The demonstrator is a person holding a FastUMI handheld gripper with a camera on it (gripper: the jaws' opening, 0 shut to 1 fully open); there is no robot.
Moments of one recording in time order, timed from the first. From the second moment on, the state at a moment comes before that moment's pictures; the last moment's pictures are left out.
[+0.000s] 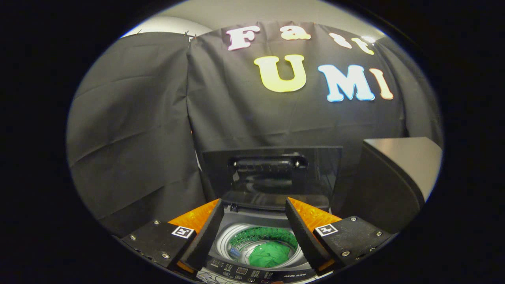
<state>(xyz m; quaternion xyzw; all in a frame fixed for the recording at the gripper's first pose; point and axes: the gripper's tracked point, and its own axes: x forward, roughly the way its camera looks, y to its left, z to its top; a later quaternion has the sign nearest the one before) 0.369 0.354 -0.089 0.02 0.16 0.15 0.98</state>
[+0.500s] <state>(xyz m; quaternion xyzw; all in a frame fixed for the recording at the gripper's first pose) 0.395 0.322 -0.011 0.03 0.09 0.10 0.99</state>
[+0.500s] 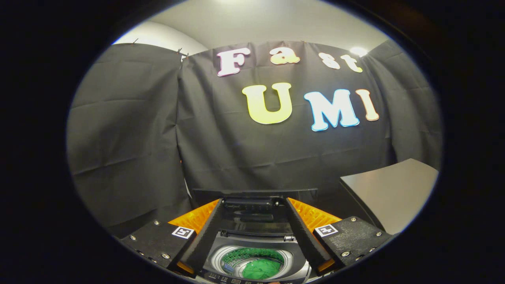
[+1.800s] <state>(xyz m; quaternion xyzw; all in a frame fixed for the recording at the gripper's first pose) 0.533 0.369 -0.033 0.02 0.12 0.09 0.99</state>
